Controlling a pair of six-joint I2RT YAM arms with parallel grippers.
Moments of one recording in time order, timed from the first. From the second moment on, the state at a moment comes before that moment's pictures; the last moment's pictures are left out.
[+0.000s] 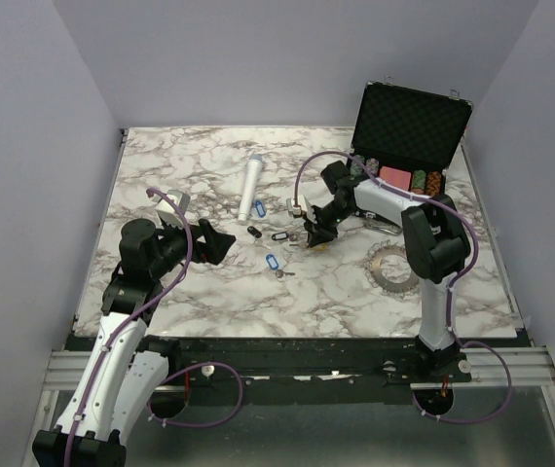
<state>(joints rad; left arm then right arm) -0.17 0.66 0.62 -0.23 0.47 -0.29 0.47 2.07 1.47 -0.75 -0.74 -1.16</state>
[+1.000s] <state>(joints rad) -0.55 0.40 0.43 0.14 0.72 -0.25 0.47 1.57 1.27 -1.24 -0.96 -1.66</state>
